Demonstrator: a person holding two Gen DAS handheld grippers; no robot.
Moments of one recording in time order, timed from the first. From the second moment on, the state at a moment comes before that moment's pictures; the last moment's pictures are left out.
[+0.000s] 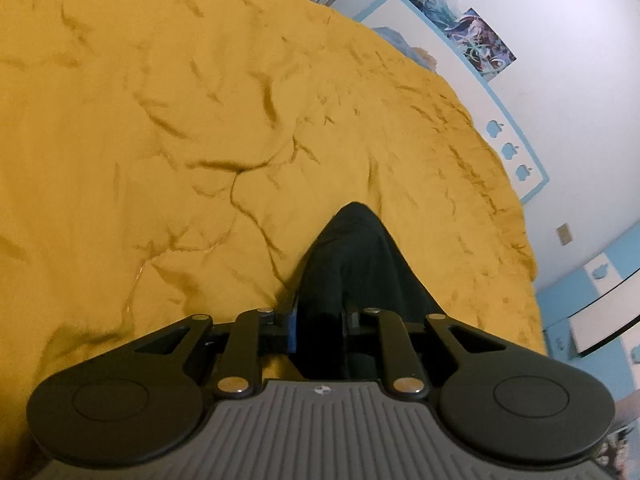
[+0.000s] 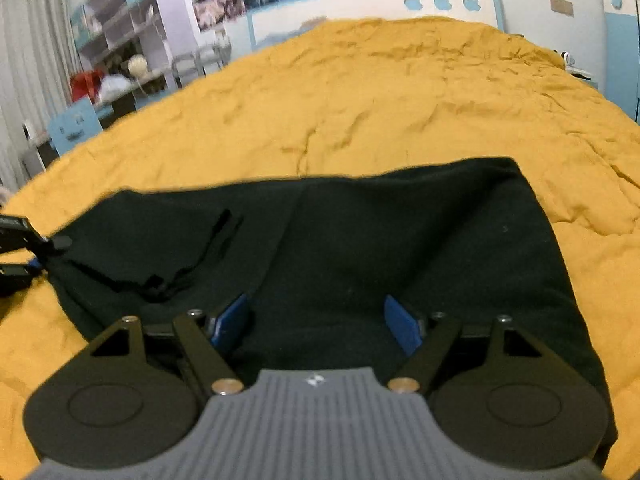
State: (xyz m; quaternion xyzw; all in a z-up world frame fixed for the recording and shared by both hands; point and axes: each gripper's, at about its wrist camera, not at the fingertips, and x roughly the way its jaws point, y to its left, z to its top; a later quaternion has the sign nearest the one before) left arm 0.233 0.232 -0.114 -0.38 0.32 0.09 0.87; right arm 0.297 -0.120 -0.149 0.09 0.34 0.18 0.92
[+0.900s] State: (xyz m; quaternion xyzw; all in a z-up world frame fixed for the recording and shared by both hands) left arm 0.242 0.090 -0.001 -0.27 0.24 0.07 0.93; right arm 0.289 -0.233 -0.094 0.21 0.36 0.15 0.90
